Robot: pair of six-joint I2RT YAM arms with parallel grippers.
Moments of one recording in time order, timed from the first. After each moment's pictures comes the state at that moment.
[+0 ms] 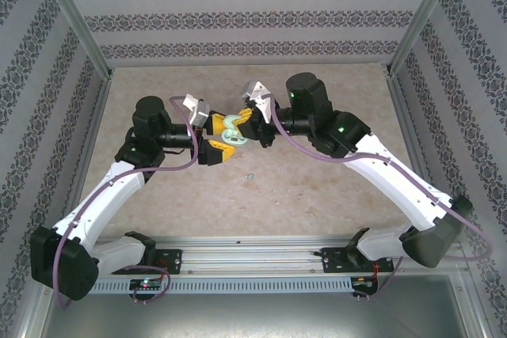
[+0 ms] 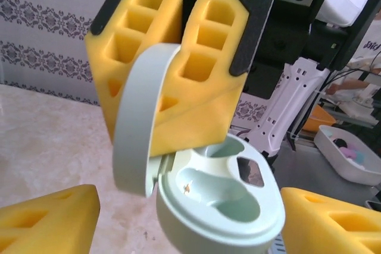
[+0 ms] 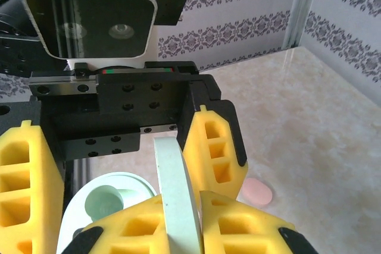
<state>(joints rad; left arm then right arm) -0.33 1.13 0.91 0.11 1.19 -0.12 0.73 1.34 1.45 -0.52 -0.51 -0.14</state>
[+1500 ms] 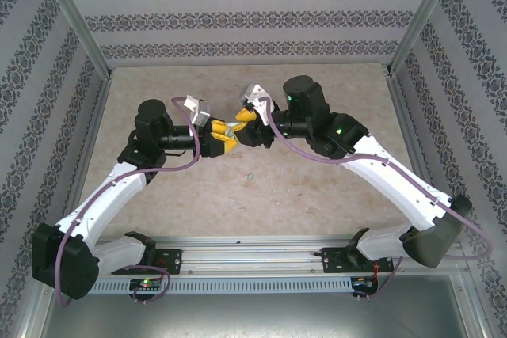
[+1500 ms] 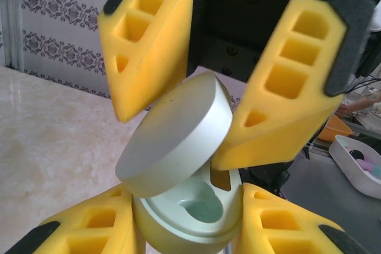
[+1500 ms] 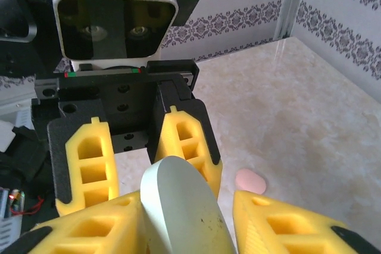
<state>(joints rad) -0.33 1.14 0.86 0.17 1.12 -0.17 0.75 1.34 1.44 -0.52 -0.46 -0.12</state>
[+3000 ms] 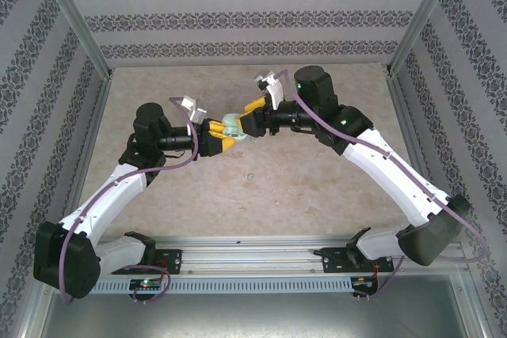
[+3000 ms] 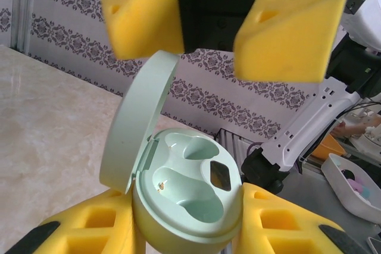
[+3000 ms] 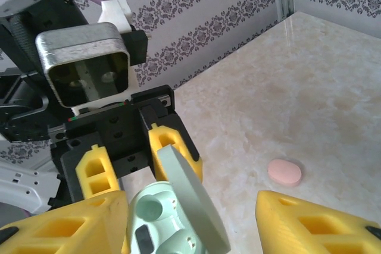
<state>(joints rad) -0.29 1.15 0.81 0.26 1.12 -0.31 0.64 1.36 1.44 -0.49 -0.59 0.18</state>
